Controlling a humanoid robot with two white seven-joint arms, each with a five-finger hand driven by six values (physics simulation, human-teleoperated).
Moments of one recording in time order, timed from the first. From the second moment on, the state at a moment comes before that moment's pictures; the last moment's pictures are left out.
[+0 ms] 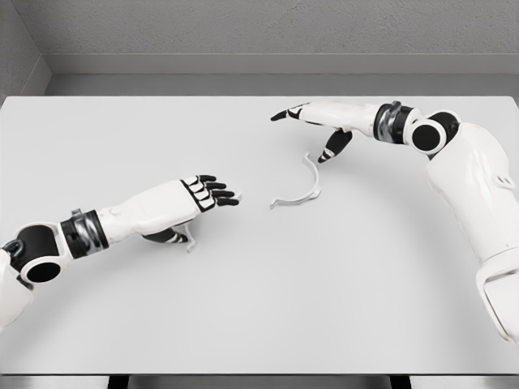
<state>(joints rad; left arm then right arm) -0.33 0.64 -0.55 -1.55 -0.64 -0.61 -0.19 -0.91 -0.25 0.52 -0.73 0.52 -0.61 0.61</state>
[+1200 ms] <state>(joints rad) -0.43 0.50 -0.53 -1.42 -0.64 -0.61 -0.28 -0.95 -0.22 0.52 -0.64 0.59 -0.61 0.59</state>
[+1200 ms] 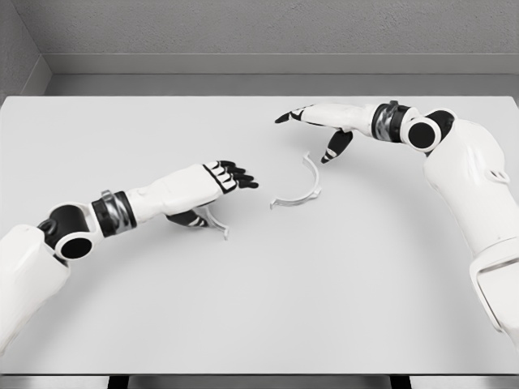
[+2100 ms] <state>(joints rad) -0.50 0.67 -0.46 -1.30 -0.57 -0.61 -0.28 -0.94 -0.19 0.54 -0.64 0.72 -0.61 0.53</state>
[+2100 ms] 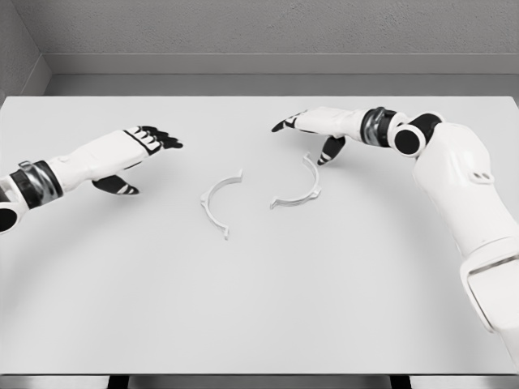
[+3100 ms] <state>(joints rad) -0.50 0.67 -0.46 -1.28 -0.57 -0.61 -0.28 -0.91 -0.20 0.60 -0.84 0.72 -0.61 0.54</state>
